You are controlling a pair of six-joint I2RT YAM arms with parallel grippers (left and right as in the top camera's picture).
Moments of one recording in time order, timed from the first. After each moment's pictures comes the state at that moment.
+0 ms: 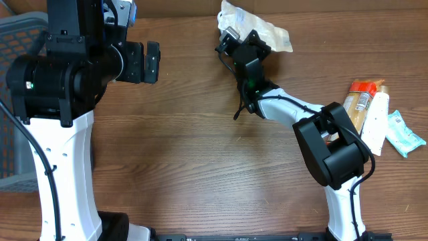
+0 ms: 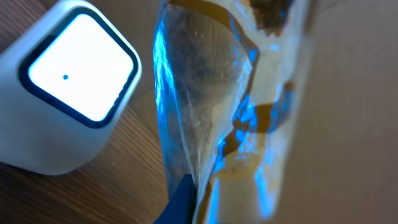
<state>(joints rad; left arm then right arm) -0.11 1.63 2.30 -1.50 -0.01 0.03 0.51 2.20 1.42 0.54 0.66 -0.93</state>
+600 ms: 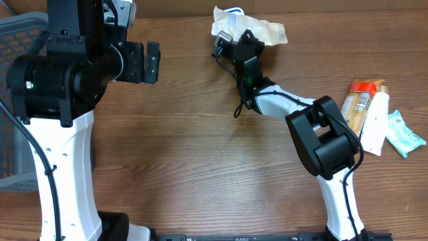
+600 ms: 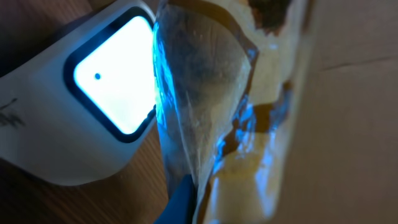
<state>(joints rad) -0.11 1.63 2.30 -1.50 -0.01 0.03 0.50 2.31 1.51 0.56 0.57 -1.12</state>
